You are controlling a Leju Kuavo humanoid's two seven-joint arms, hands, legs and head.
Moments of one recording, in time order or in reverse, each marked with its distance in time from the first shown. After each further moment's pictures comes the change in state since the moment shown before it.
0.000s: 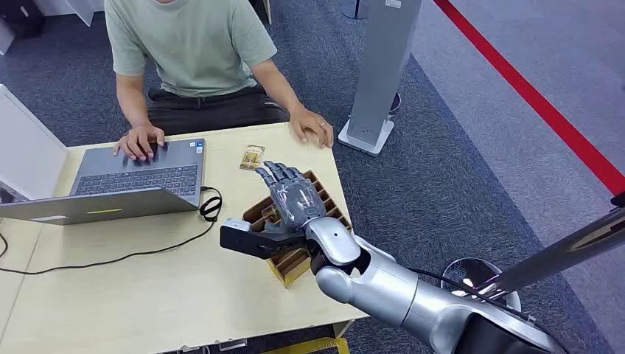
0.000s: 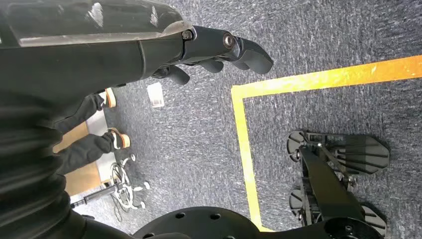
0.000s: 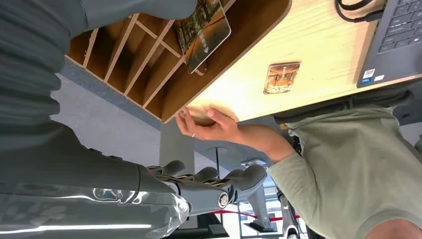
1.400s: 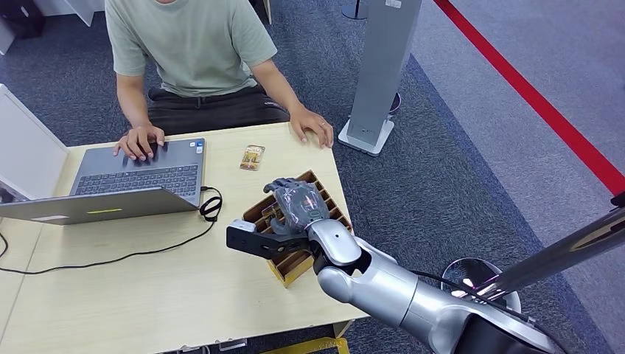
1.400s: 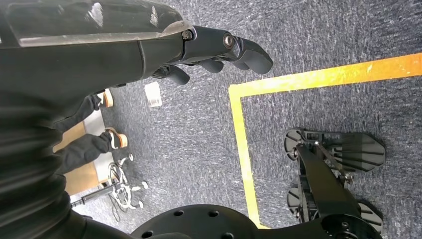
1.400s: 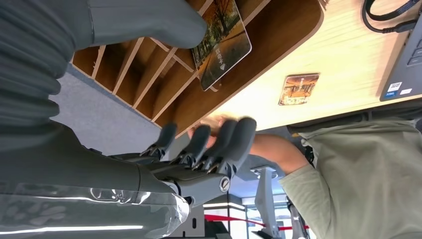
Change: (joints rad) left arm 0.000 0.000 0.000 0.000 0.002 -0.007 -0.010; right arm 0.008 0.000 0.000 0.048 0.001 0.003 0.003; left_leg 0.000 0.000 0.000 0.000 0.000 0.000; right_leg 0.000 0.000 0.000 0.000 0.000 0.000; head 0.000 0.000
